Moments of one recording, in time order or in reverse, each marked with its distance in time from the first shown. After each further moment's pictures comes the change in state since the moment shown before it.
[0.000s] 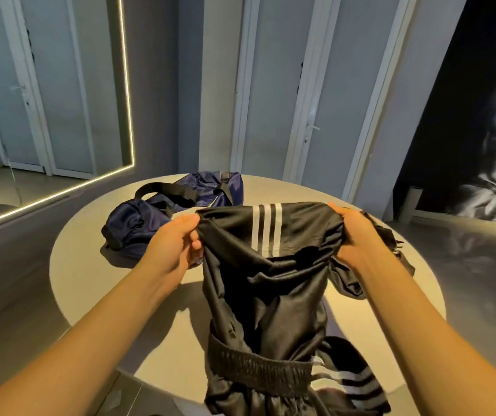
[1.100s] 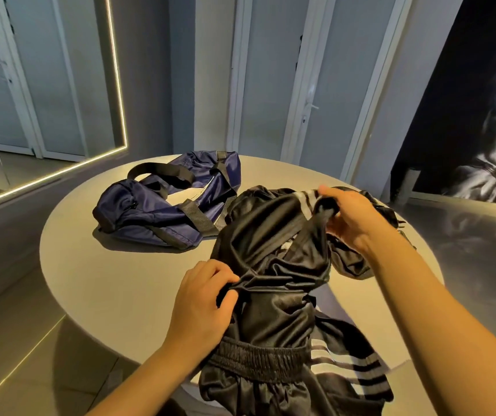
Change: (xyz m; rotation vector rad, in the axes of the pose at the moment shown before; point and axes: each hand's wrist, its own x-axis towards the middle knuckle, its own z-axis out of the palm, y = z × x) left_hand -0.047 -0.122 -0.025 1.106 -0.086 0.853; right_hand 0.027 0.008 -0.017 -0.332 -0.027 -0.115
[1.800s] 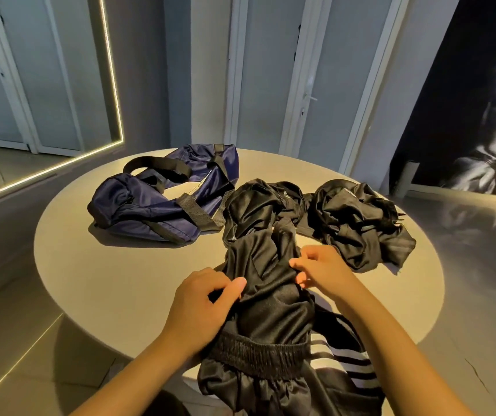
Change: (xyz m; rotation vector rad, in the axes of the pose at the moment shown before) left_hand 0.002 0.001 -0.003 -0.246 -0.109 -0.127; right_hand -0.041 0.100 0.007 -0.433 -0.125 -0.138
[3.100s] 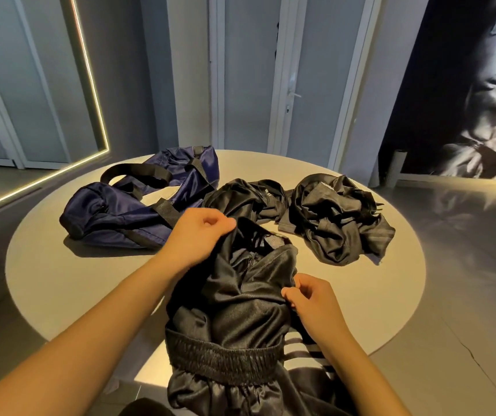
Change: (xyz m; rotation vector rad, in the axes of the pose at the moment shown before) left_hand 0.107 0.049 -0.005 -0.055 -0.165 -0.302; right_hand -0.044 0.061 0.004 0.012 0.162 -0.193
